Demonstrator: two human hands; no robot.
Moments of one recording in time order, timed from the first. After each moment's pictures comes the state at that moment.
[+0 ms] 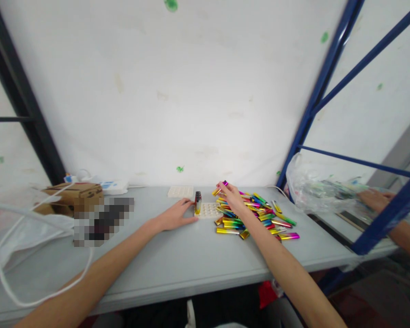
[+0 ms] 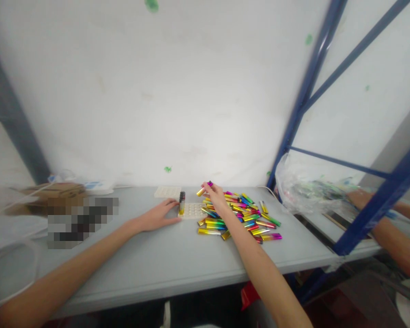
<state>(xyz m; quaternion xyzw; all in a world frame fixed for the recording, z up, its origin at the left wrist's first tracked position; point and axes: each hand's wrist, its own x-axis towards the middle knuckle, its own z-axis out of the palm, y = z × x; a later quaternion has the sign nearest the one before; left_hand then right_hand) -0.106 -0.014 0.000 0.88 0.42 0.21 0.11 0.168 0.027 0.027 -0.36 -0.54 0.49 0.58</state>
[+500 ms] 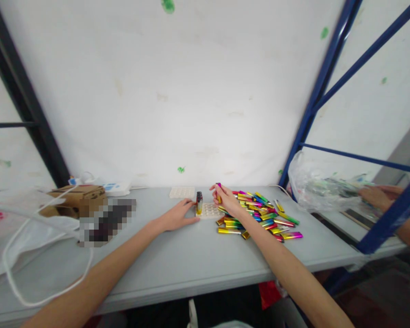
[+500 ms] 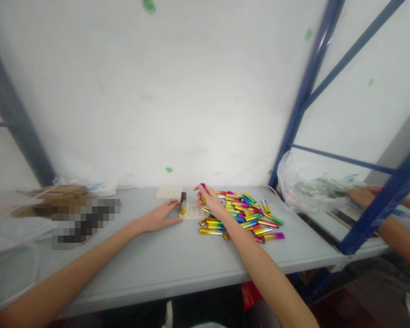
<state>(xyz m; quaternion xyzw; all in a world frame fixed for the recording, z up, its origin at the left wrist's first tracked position) -0.106 -0.017 0.002 0.88 0.41 0.21 0.11 0.149 0.007 0.030 -0.32 -0.61 0.54 0.49</state>
